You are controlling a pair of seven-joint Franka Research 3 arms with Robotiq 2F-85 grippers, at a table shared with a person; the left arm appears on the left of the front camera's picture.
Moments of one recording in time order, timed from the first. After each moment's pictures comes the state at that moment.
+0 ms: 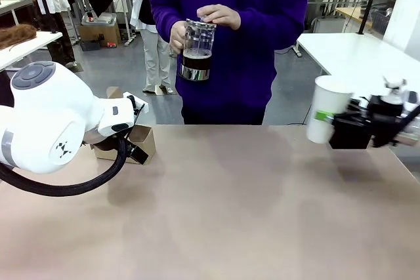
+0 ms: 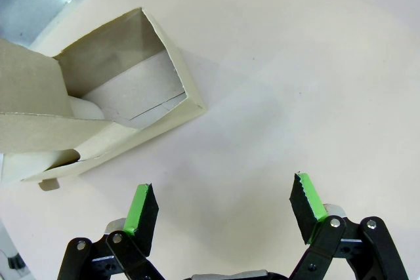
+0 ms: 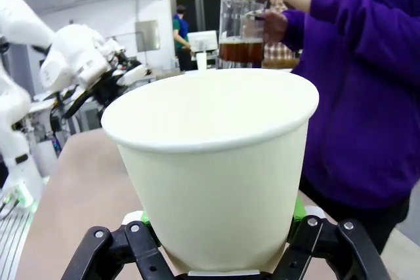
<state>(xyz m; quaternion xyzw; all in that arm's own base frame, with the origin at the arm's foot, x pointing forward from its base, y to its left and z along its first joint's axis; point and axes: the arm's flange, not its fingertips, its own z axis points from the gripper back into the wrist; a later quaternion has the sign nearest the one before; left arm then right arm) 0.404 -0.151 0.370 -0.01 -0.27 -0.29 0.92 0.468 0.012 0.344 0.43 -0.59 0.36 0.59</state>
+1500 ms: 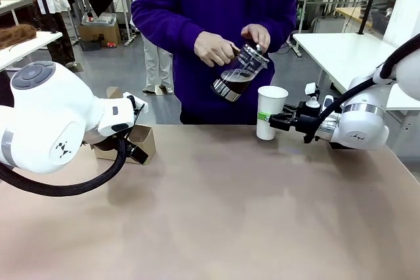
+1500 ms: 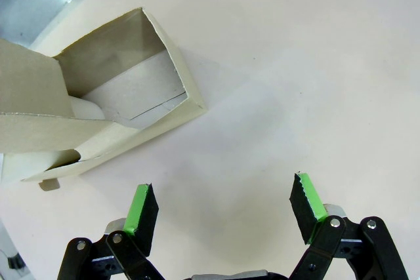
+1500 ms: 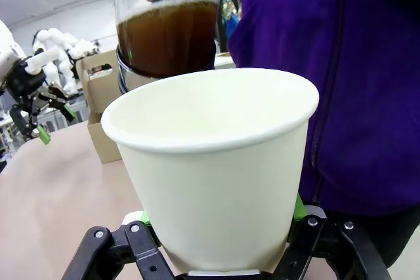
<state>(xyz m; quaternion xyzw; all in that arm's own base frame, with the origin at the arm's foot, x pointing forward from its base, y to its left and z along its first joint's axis) 0.404 -0.151 0.370 -0.01 -0.27 -0.29 0.92 0.606 0.104 0.249 0.43 -0.57 0.34 0.61</state>
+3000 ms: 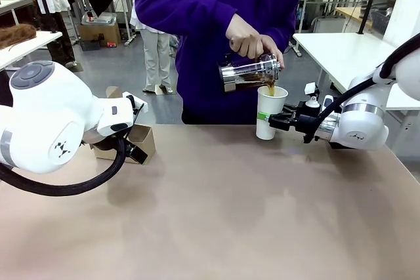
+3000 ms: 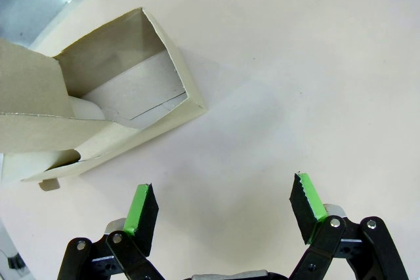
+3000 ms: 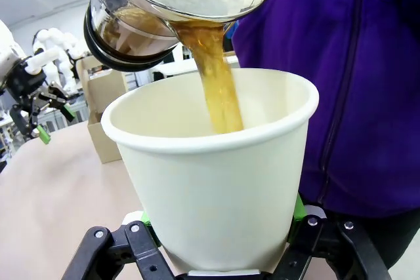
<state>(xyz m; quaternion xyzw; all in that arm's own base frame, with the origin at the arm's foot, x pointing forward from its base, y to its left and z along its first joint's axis) 0.404 -0.151 0.370 -0.01 -0.27 -0.29 0.92 0.606 0.104 0.249 0.43 -0.57 0.34 0.61</state>
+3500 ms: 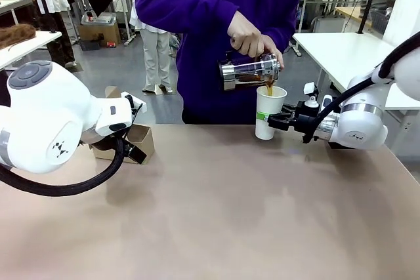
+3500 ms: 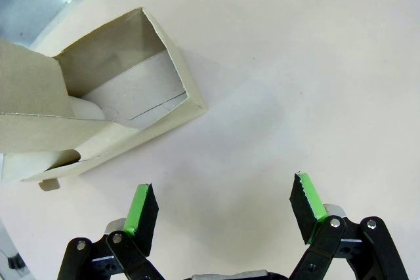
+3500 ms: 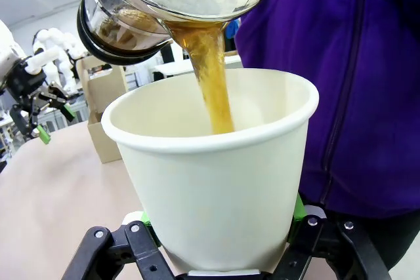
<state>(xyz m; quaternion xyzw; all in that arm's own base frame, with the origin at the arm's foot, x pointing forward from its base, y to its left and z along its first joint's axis) 0.404 -0.151 0.370 -0.01 -0.27 -0.29 0.92 0.606 0.104 0.249 0.43 -0.57 0.34 0.61</state>
